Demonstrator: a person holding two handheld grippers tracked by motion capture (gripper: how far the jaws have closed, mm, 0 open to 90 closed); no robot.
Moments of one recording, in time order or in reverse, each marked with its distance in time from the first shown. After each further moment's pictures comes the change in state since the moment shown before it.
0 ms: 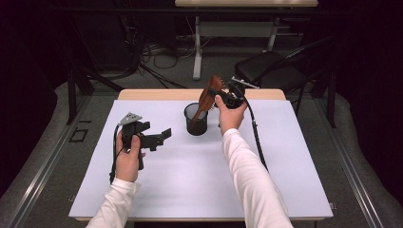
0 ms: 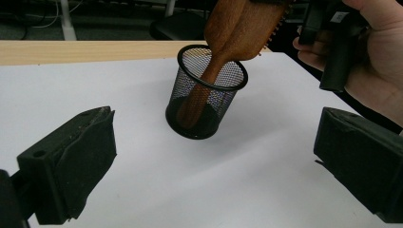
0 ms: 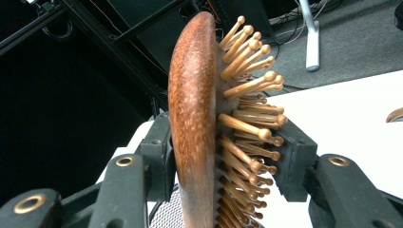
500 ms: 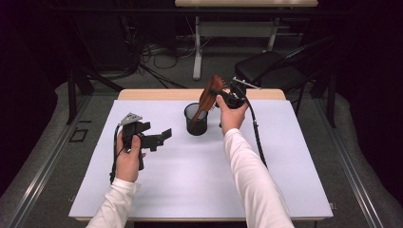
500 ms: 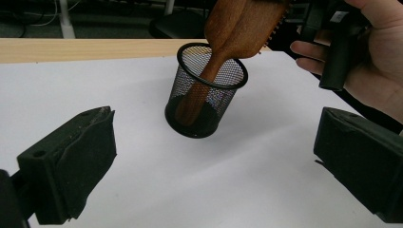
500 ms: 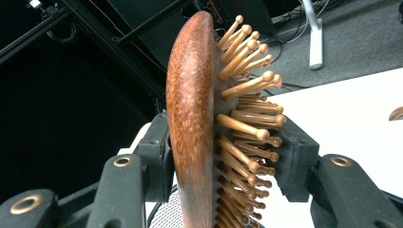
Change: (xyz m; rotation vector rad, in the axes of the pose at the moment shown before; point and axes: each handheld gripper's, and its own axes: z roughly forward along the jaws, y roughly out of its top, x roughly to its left) left arm 0.001 -0.001 0.001 0.005 -0.005 0.001; right arm -0.005 0.000 0.000 -0.005 0.012 0.019
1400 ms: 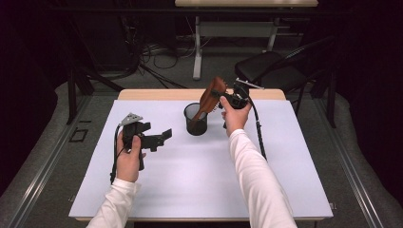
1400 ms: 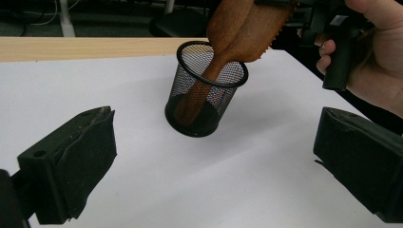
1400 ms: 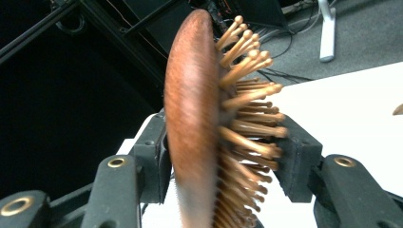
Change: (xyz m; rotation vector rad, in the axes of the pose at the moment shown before) left arm 0.000 -0.001 0.001 0.004 0.002 0.000; right arm -0.018 0.002 -0.001 0.043 0.045 0.016
